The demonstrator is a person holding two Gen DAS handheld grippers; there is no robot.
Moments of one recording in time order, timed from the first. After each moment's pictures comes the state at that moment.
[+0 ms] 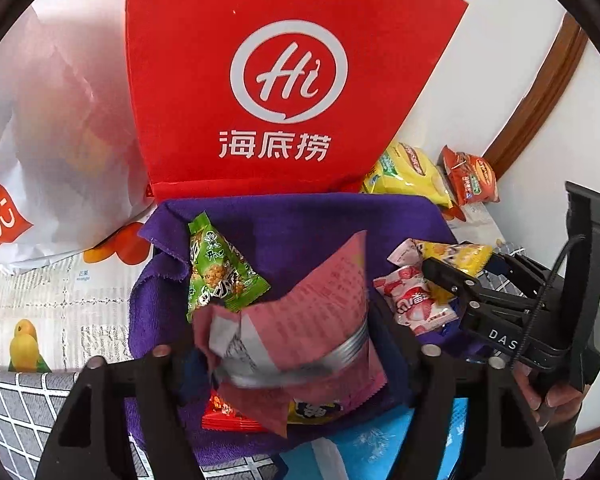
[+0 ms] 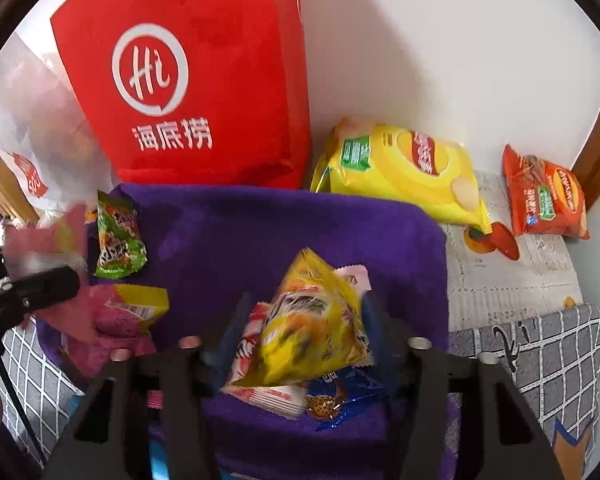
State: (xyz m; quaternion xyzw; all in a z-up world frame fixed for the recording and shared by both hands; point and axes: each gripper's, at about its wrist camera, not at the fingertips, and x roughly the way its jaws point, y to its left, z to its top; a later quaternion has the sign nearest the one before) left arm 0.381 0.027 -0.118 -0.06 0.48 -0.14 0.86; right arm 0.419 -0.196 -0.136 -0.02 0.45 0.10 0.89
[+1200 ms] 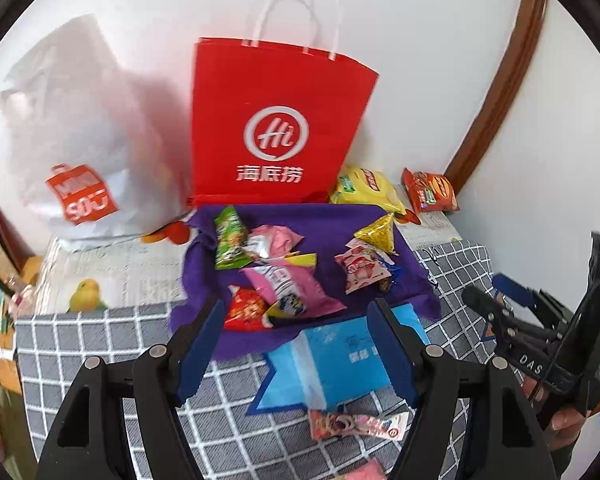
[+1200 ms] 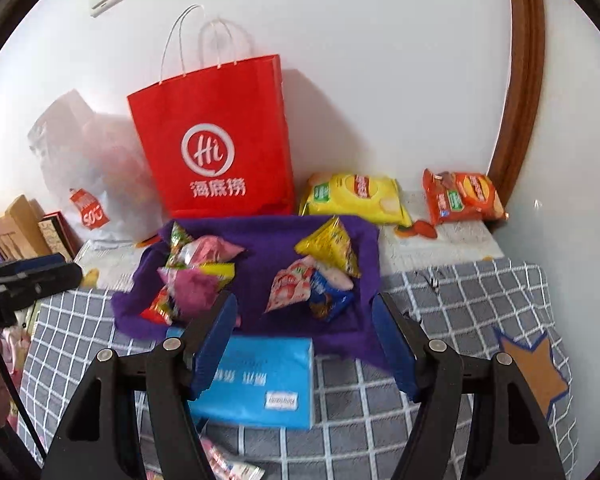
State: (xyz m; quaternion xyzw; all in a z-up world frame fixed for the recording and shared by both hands) left arm 0.249 0.057 -0.026 -0.06 0.42 -0.13 0.89; right arm 0.258 -0.215 -0.043 0.02 0.38 0.05 0.92
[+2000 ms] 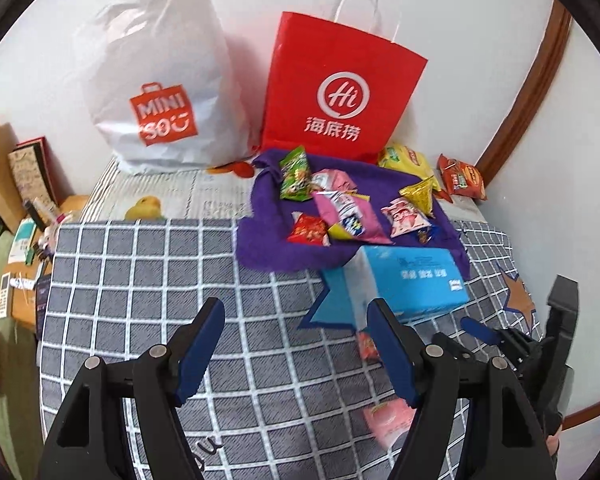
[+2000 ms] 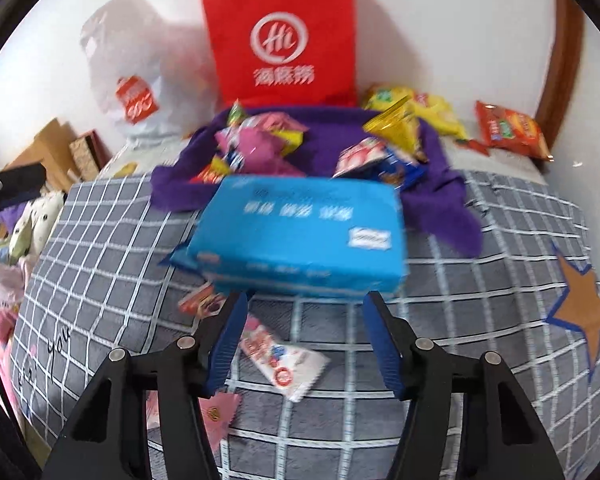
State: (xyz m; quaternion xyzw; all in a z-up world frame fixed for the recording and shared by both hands) left arm 0.170 0.110 -0.064 -0.09 0.45 -0.06 0.89; right arm 0.190 -0.161 -0.134 -0.01 0.46 0.13 0.88
